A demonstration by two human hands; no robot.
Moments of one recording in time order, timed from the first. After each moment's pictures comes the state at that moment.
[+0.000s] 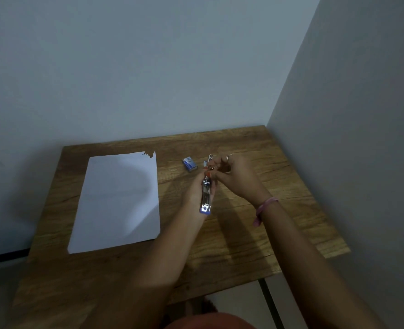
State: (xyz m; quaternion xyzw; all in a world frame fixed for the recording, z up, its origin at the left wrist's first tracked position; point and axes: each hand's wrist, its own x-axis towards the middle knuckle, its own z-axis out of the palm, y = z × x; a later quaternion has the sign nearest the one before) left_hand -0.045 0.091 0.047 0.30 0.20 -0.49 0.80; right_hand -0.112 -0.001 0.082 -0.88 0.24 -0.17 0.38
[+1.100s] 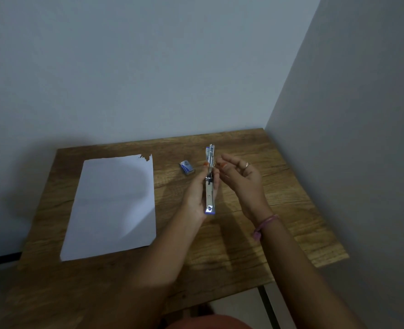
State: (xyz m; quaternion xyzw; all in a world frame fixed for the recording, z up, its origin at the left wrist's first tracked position) left_hand -0.039 0.079 0.049 0.24 0.14 -0.53 0.80; right_hand -0.124 0.006 0.069 -0.57 0.26 -0.33 0.70
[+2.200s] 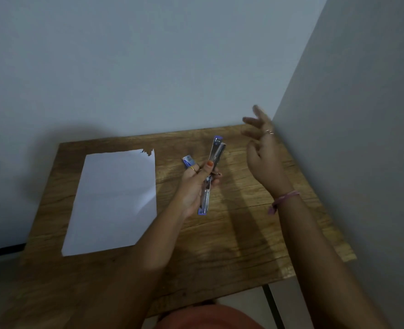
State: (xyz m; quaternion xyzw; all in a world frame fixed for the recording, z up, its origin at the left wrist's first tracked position) left_hand -0.017 0.083 0.035 0.45 -0.12 -0.46 0.76; right_hand -0.117 -0.045 0.095 -0.81 0.19 -0.39 0.40
